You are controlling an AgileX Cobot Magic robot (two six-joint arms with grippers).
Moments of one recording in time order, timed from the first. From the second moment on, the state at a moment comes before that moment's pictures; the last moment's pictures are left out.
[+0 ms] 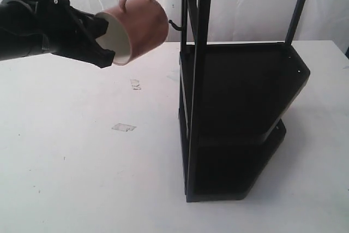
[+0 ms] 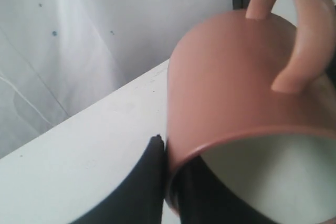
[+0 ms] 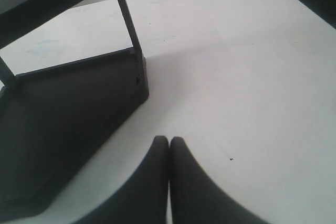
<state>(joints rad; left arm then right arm) -0.42 1.26 -0.89 -1.64 -0.02 1.86 -0.04 0.01 0.00 0.15 0.43 0.09</state>
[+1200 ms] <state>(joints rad) -0.42 1.13 -0.76 -1.79 0.07 2.11 -0.04 0.01 0.00 0.15 0.43 0.09</state>
